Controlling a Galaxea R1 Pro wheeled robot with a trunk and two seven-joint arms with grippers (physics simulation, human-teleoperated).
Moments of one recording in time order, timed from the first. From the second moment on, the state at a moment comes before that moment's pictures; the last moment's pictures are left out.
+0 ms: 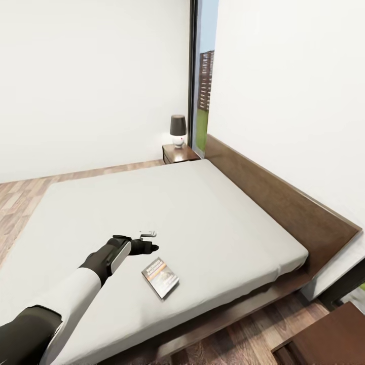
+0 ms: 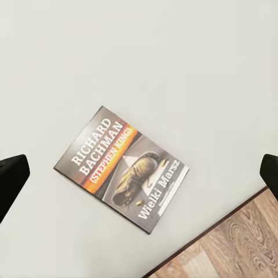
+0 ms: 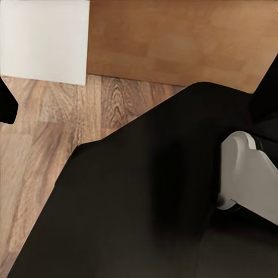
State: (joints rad) left arm -0.93 0.03 -0.34 -0.52 0.35 0.58 -0.12; right arm -0.12 -0.03 0.07 0.04 0.23 0.07 0.21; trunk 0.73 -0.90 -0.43
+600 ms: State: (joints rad) left arm -0.93 0.03 -0.34 -0.53 0.35 0.58 -0.12; right arm -0.12 -0.03 0.07 0.04 0.24 0.07 0.21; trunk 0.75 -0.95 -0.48
